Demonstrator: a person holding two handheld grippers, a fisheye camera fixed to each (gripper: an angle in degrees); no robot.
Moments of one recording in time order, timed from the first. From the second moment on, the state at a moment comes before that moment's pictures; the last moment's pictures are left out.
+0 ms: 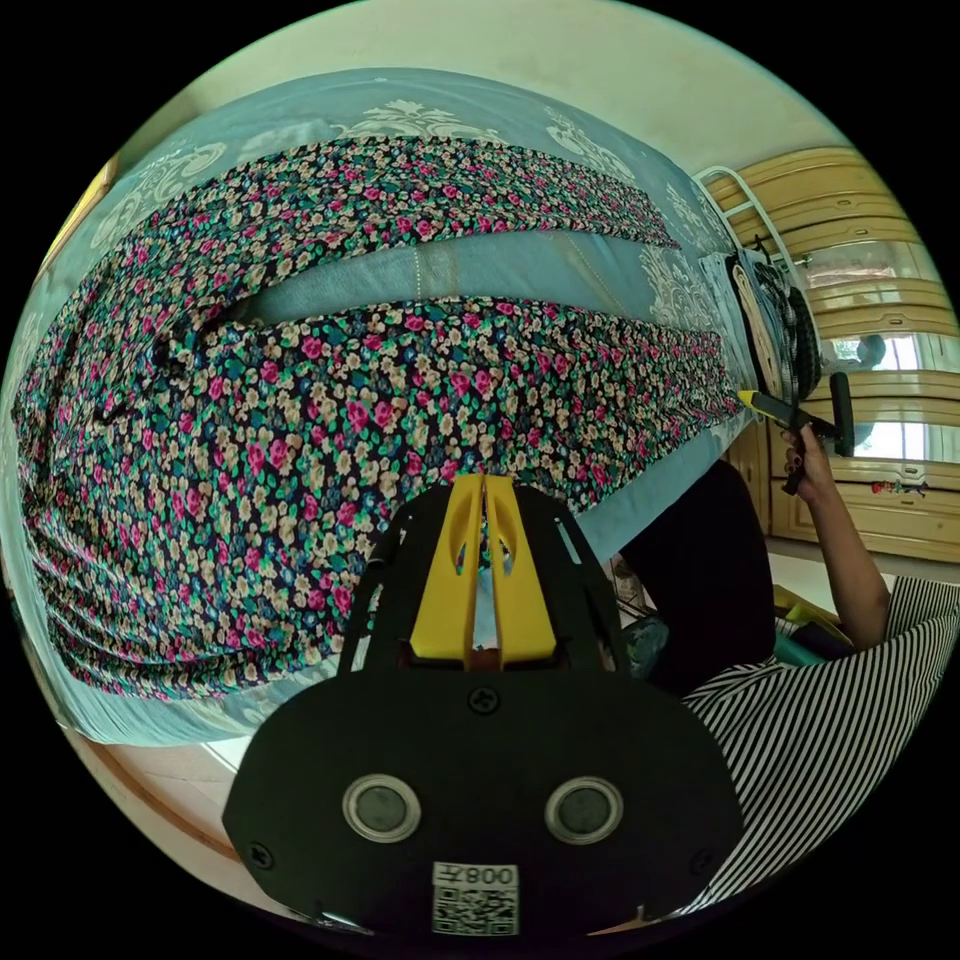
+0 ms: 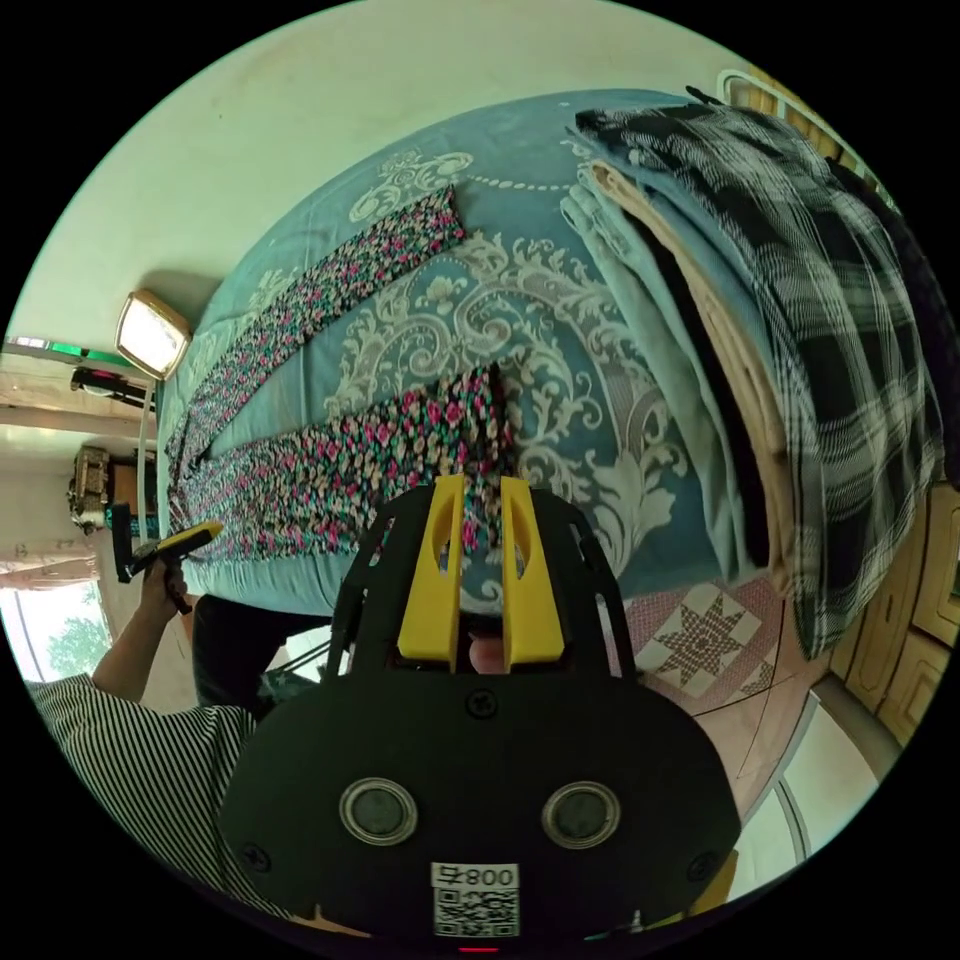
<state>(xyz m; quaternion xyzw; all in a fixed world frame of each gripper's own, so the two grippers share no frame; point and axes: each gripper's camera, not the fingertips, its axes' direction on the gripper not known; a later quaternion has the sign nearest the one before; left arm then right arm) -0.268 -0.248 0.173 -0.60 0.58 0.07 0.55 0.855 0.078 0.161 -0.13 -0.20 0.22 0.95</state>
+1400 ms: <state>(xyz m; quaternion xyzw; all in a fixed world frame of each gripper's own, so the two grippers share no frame) -0.598 -0.207 0.411 -0.59 0.35 -0.18 0.71 0.712 -0.090 0.177 -0.06 -0.28 0.22 0.93</state>
